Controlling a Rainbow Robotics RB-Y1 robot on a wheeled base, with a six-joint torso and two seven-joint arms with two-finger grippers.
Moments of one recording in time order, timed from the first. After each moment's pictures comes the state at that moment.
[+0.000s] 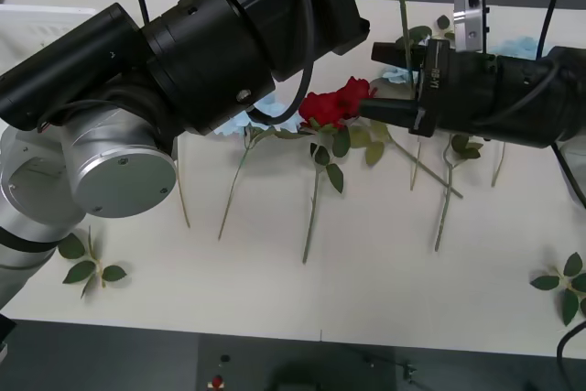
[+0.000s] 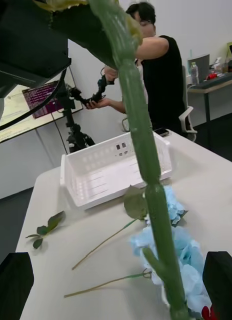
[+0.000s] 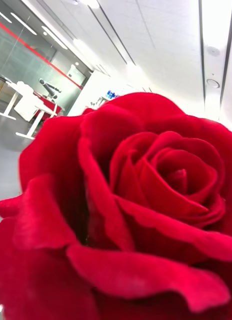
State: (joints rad) right arm -0.39 -0.50 -0.03 -1.67 -1.88 1.16 2.70; left arm -0.56 0.55 -0.49 -2.16 0.89 0.26 -1.26
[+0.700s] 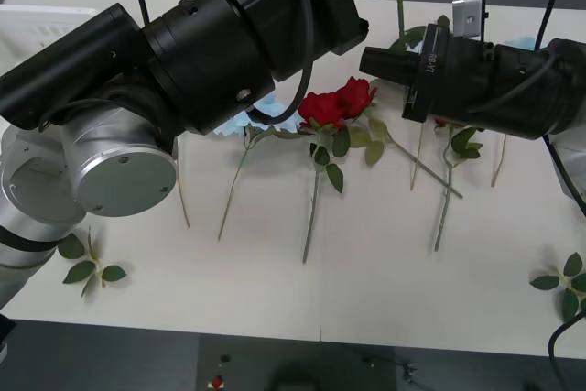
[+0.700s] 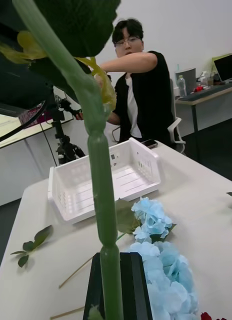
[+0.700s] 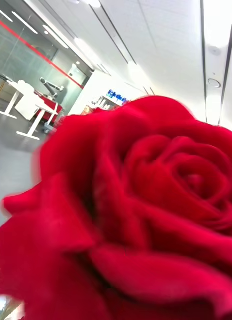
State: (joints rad) right arm -0.40 -0.48 -0.03 -1.67 -1.87 1.10 2.70; left arm -0.56 0.55 -0.49 -2.15 0.89 0.26 -1.26
